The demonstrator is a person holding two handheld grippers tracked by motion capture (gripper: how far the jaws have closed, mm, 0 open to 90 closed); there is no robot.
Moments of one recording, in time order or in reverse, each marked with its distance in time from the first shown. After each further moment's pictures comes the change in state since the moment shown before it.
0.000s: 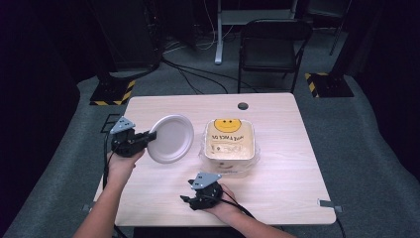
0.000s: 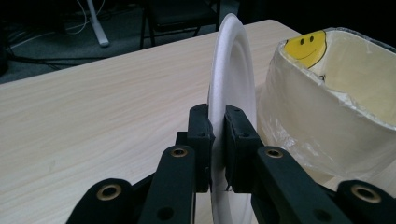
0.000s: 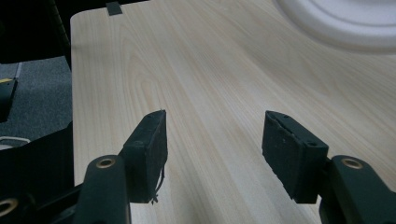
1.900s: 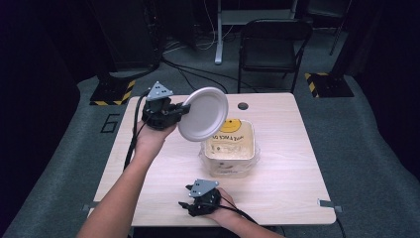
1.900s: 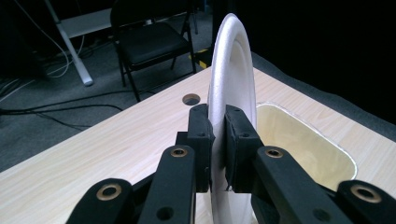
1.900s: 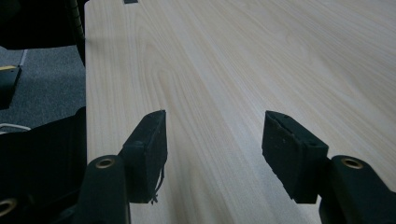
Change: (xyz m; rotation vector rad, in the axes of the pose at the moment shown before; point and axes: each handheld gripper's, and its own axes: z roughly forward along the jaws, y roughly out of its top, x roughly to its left) left arm -0.097 0.115 0.020 -0.019 -0.053 0.141; right arm 0.015 -0.009 0.006 -0.009 0.030 -0.047
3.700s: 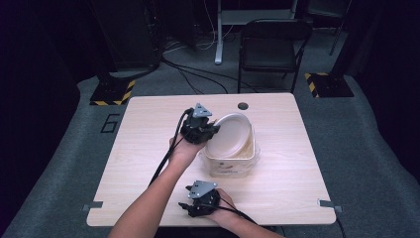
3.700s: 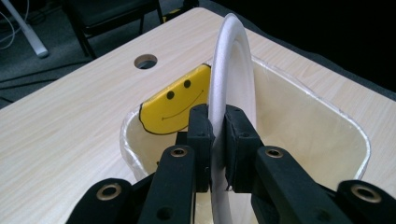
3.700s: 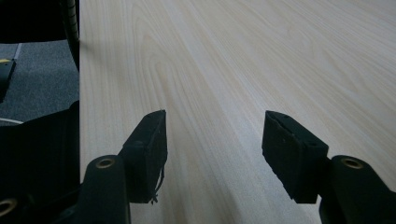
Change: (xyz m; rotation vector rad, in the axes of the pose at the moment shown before) left arm -0.043 -0.042 0.091 0.150 -0.089 0.035; right arm 0.000 -0.004 0.005 0.013 0.000 -0.023
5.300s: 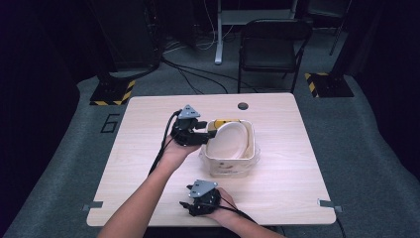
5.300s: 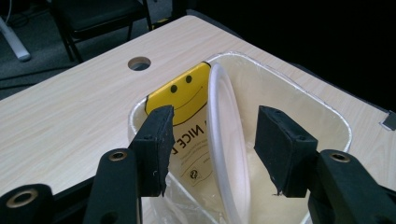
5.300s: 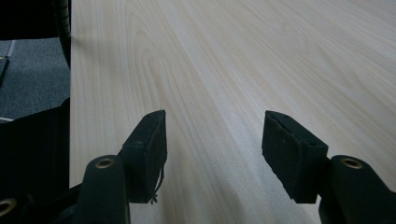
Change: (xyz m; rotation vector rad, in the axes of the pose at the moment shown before) left arm 0.020 -0.014 -0.022 -0.062 -0.069 -0.032; right arm -0.003 -0.002 0.000 0.008 -0.026 0.001
